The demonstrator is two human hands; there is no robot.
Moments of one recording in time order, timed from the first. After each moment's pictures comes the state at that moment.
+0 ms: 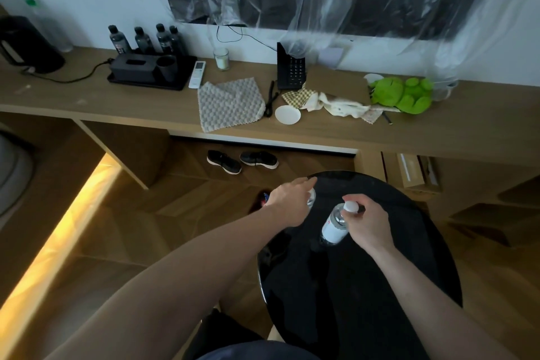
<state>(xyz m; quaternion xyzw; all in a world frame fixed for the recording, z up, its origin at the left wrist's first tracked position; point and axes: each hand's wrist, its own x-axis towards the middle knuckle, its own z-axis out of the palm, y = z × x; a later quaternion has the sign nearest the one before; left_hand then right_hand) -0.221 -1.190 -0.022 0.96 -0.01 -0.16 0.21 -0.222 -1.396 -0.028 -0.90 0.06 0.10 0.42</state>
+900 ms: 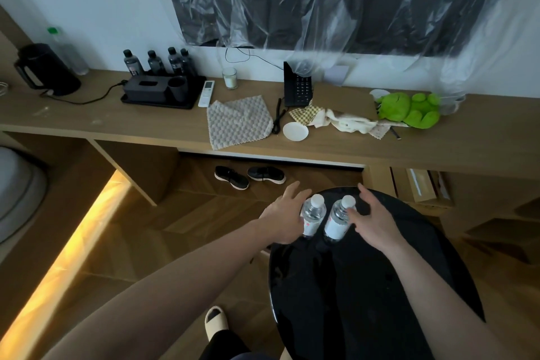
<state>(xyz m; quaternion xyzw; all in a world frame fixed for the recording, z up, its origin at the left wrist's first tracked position) -0.227 -1.147 -0.004 0.95 -0.02 -0.21 0.25 -0.180 -1.387 -0.019 -0.87 0.03 0.20 0.45</state>
